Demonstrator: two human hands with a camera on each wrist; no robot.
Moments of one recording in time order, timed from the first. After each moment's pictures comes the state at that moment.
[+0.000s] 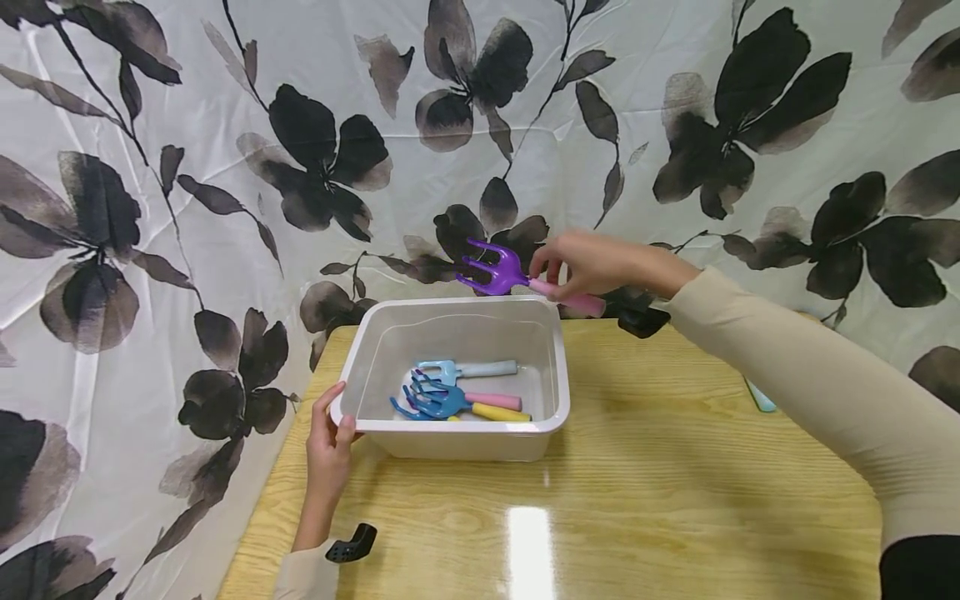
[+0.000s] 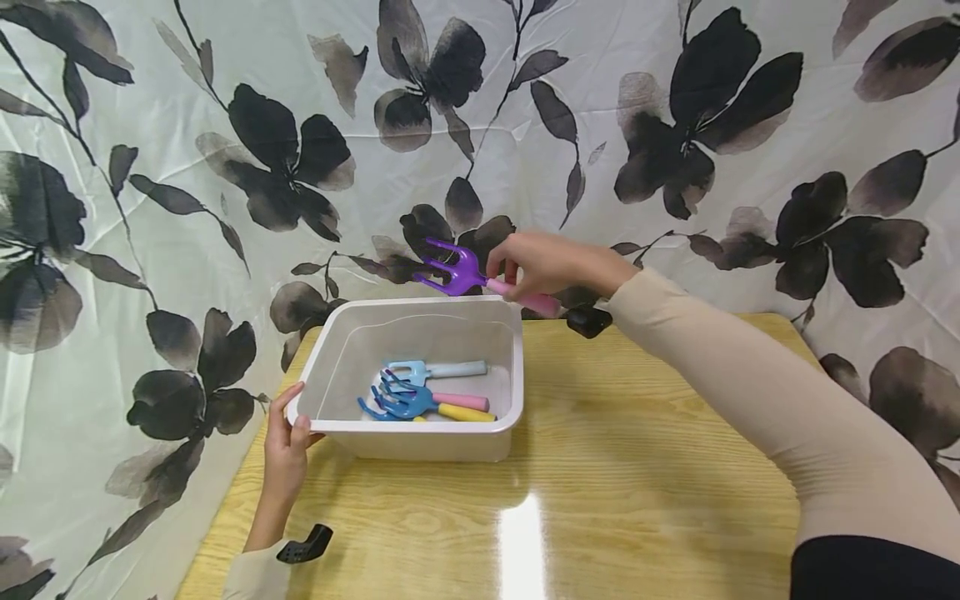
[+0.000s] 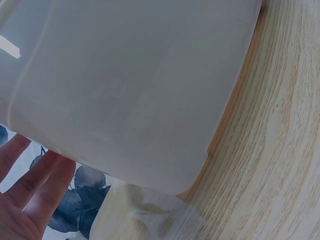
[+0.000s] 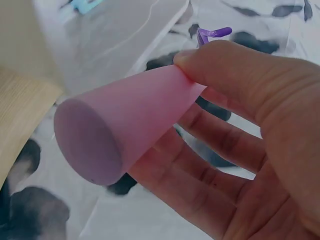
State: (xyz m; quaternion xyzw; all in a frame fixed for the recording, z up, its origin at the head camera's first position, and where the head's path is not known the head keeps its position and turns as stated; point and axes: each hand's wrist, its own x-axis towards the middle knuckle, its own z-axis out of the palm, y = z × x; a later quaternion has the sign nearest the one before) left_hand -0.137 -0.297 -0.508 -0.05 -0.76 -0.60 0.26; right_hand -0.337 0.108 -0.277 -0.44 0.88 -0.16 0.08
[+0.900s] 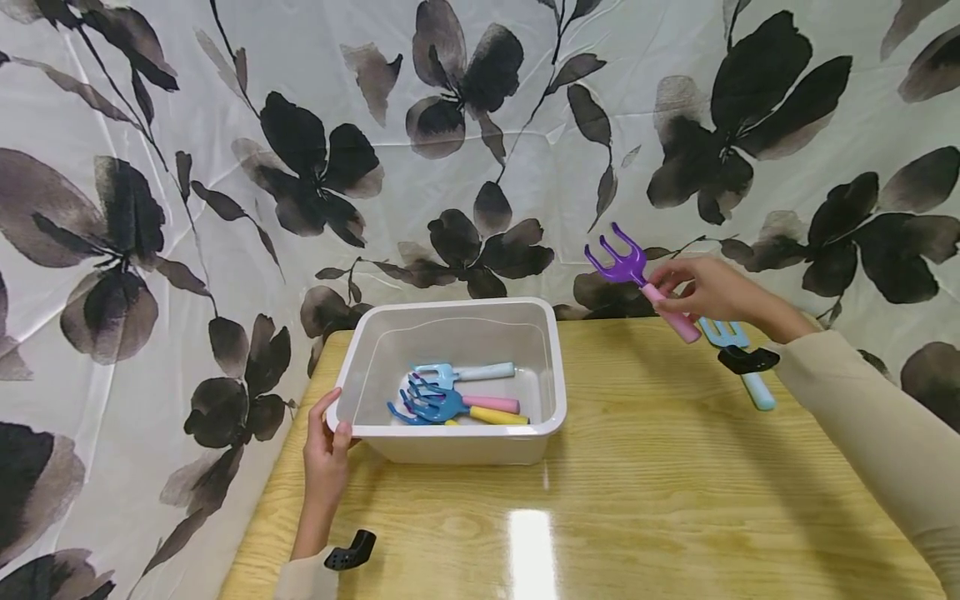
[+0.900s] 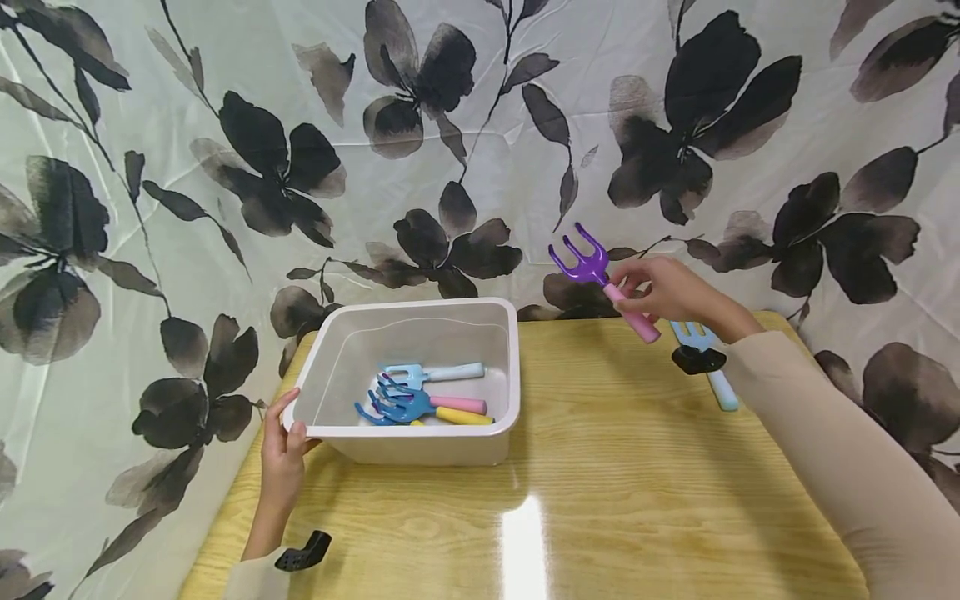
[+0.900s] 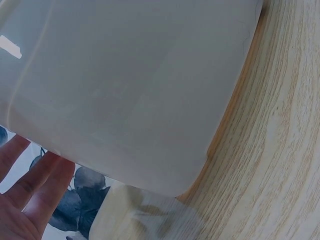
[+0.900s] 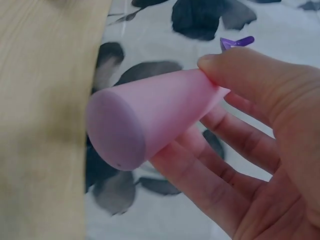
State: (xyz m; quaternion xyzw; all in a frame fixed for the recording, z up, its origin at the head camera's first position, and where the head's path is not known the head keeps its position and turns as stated) left_hand -0.137 -0.293 -0.501 -0.05 -0.76 -0.59 0.26; right_hand -0.348 0.275 -0.361 -0.22 0.91 -0.33 0.09
